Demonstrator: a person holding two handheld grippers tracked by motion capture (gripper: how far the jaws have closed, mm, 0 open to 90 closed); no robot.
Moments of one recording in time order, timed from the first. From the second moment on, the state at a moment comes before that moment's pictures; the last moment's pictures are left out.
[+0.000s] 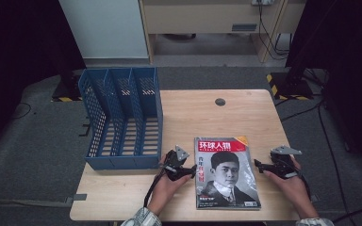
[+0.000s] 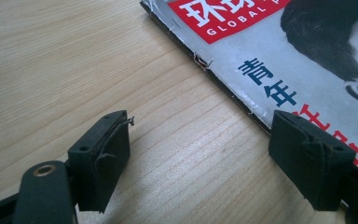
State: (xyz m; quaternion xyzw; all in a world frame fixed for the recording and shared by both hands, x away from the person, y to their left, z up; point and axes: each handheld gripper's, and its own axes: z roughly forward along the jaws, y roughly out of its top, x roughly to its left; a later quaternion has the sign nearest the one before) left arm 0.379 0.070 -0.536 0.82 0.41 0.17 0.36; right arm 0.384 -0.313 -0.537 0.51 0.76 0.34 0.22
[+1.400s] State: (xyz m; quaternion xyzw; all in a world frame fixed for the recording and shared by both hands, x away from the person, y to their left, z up) left arm 0.357 0.042 -0.532 0.83 0.37 0.13 0.39; right arm 0.383 -0.273 -0.527 0.45 0.79 0.39 0.13
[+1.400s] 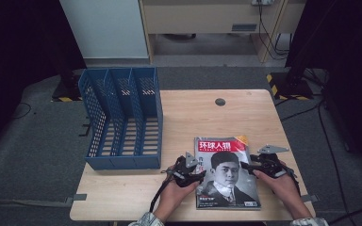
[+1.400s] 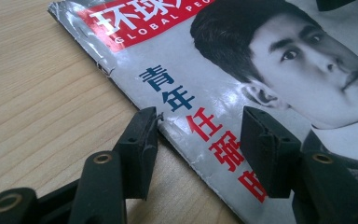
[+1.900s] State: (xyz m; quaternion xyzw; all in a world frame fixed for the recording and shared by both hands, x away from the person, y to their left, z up) left arm 0.356 0.042 -0.533 0.83 0.37 0.13 0.39; right arm 0.364 -0.269 -0.511 0.45 0.78 0.43 0.11
